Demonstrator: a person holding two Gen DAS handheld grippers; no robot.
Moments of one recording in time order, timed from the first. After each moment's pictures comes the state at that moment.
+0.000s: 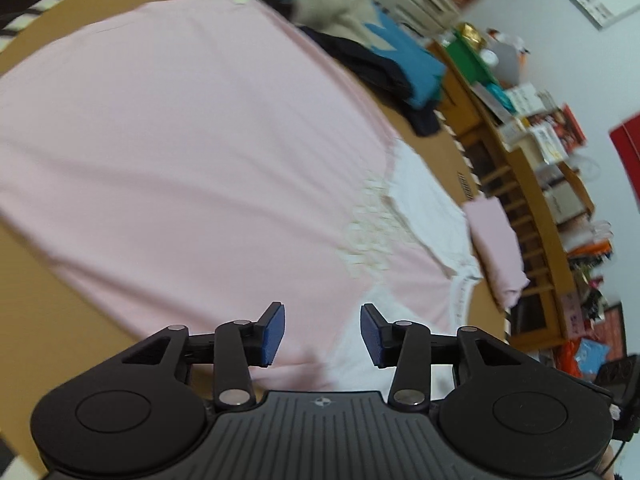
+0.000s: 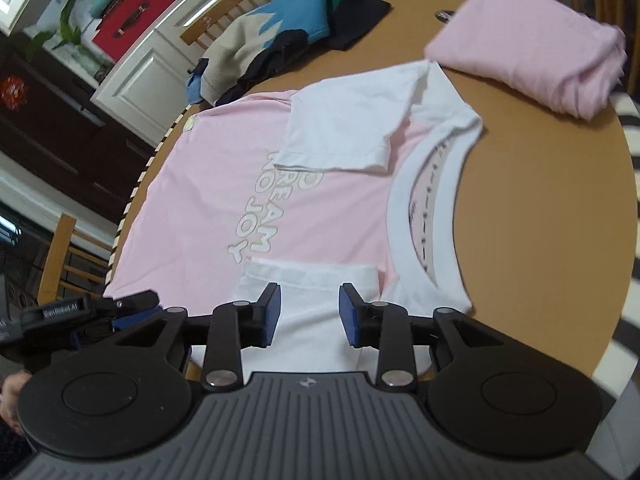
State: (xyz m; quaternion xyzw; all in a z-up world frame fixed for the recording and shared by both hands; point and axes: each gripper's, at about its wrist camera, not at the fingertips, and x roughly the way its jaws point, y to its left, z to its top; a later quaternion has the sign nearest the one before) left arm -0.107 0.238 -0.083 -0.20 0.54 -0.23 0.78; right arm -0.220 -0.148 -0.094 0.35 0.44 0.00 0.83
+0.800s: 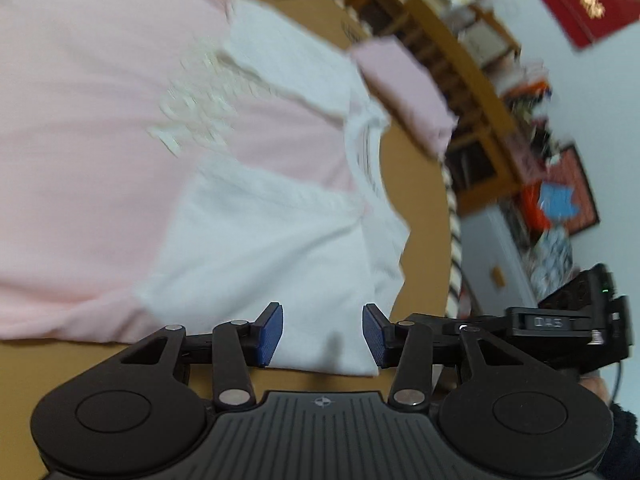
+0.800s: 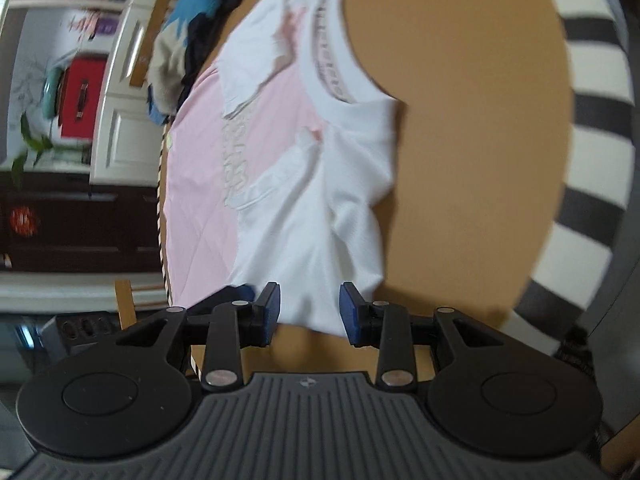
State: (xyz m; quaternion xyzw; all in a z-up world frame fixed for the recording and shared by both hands) left arm -0.149 0.116 -0.106 -0.07 0.59 -0.42 0.68; right arm -0.298 -0.151 -0.157 0.58 0.43 -0.03 0.69
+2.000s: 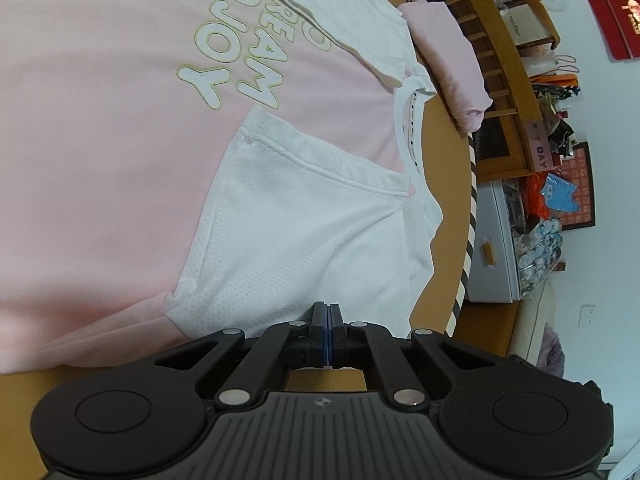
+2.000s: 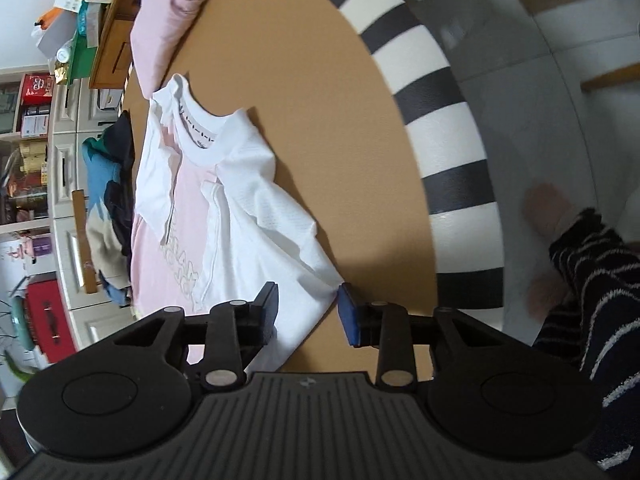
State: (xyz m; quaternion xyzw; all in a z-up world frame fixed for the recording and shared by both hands) left arm -0.100 0.117 -0.140 -0.09 0.68 -0.41 0.61; right arm -0.316 -0.074 -0.176 0.71 0.26 -0.28 0.59
